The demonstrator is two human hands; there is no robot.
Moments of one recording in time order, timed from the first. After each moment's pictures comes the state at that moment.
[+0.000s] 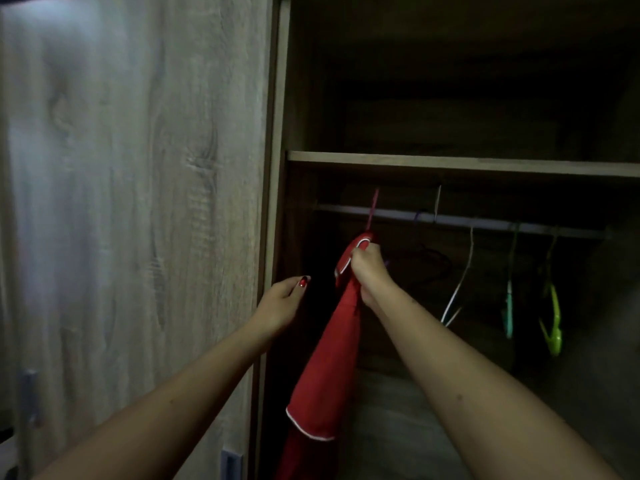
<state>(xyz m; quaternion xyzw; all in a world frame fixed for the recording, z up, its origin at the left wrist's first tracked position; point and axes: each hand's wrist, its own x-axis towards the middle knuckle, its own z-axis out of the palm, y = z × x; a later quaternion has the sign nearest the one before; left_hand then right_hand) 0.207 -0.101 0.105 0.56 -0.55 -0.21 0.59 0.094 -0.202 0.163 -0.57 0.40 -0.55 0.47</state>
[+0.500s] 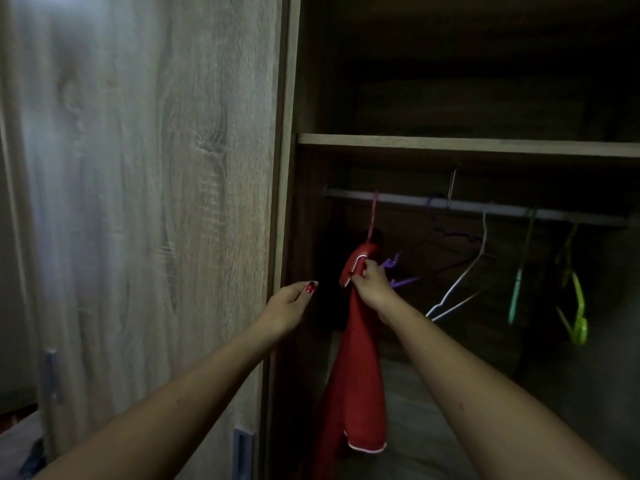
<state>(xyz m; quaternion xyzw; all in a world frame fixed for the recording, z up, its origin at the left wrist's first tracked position) 0.213 -0.090 0.080 0.61 -0.55 -0.22 0.53 0.083 -0.220 0.104 -0.73 0.47 -0.40 0.30</state>
